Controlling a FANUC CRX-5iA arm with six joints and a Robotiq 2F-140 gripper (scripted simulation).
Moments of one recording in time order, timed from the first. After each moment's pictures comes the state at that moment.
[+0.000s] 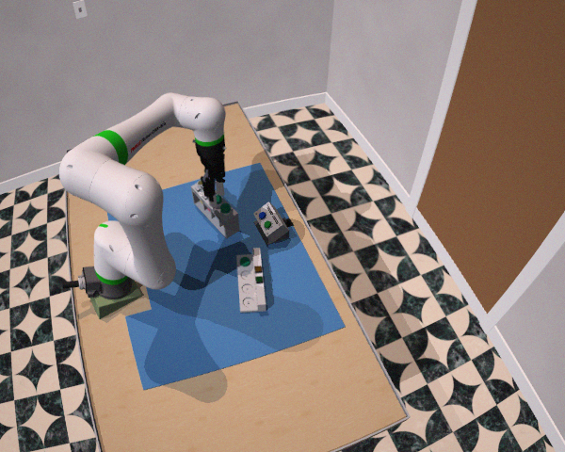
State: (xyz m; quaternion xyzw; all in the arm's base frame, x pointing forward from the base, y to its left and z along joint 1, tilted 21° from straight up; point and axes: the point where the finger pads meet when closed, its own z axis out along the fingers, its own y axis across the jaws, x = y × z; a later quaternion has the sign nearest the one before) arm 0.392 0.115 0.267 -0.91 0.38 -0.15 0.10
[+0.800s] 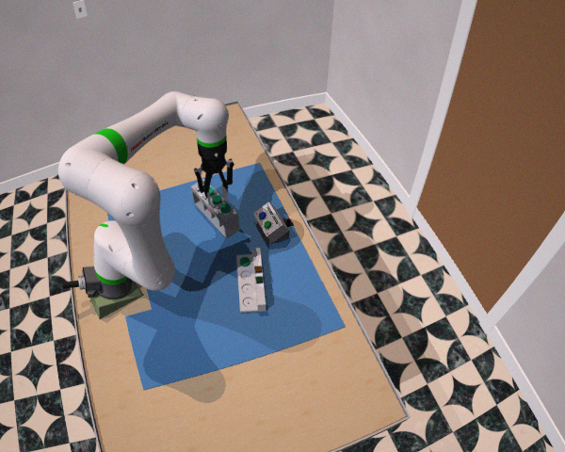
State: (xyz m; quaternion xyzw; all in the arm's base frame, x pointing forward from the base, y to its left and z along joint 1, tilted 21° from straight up) arm 0.393 0.115 0.267 -0.68 0.71 -0.08 0.15
